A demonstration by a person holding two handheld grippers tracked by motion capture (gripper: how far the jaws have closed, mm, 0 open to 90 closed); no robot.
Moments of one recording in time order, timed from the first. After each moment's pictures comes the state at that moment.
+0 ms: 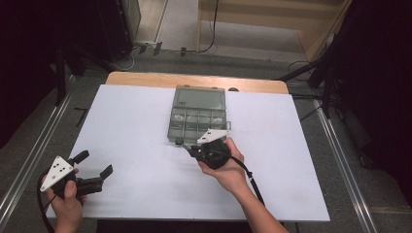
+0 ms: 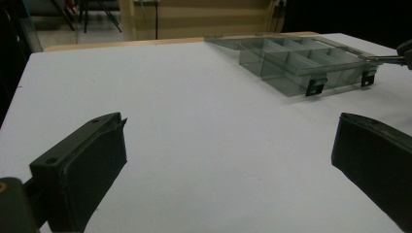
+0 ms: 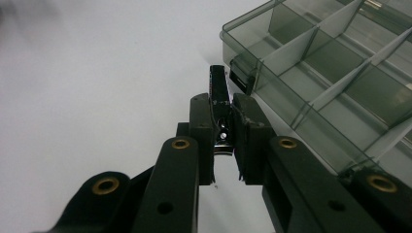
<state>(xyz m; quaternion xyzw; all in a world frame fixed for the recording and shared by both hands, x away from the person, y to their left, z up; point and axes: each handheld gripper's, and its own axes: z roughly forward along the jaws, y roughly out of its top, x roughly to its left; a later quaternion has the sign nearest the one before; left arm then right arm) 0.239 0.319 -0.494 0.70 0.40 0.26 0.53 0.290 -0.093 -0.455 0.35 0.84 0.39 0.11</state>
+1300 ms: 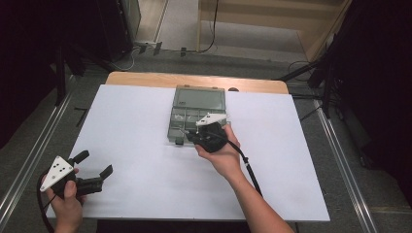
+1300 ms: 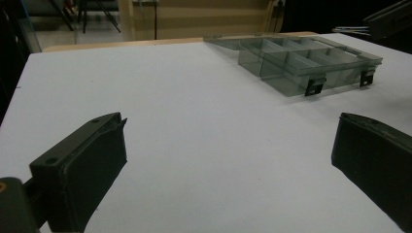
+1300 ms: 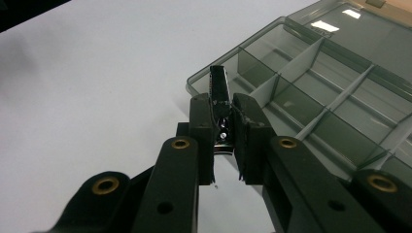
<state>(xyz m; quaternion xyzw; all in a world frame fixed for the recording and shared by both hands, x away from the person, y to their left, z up) 0.239 0.320 -0.494 0.70 0.40 0.26 0.53 0.327 -0.088 -0.441 0.39 0.82 0.41 0.12</state>
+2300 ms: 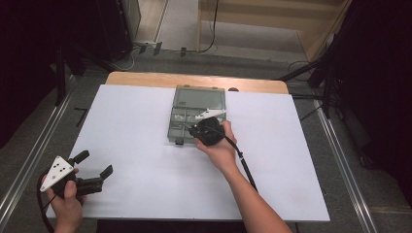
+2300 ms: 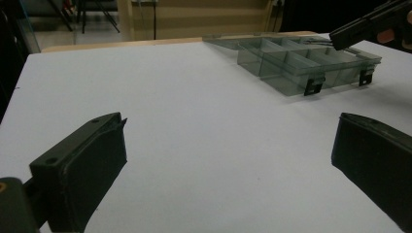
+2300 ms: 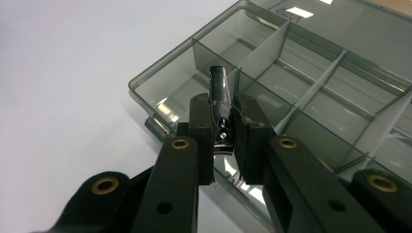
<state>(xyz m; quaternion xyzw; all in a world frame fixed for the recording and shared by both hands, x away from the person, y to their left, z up) 0.239 0.320 -0.494 0.70 0.40 0.26 0.53 0.356 -0.084 -0.461 0.43 0.81 0.38 0.14</state>
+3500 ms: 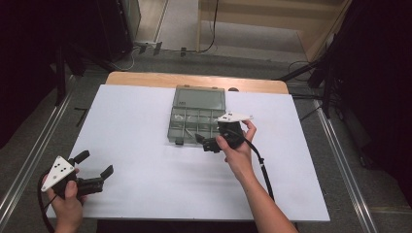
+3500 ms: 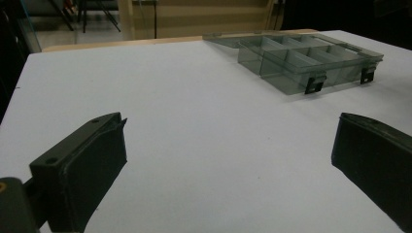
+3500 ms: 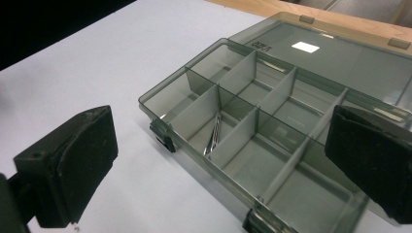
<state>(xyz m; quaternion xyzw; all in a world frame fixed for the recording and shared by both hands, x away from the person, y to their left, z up) 0.239 0.318 -0.495 0.70 0.40 0.26 0.53 0.327 -0.136 -0.447 0.43 0.76 0.46 0.14</state>
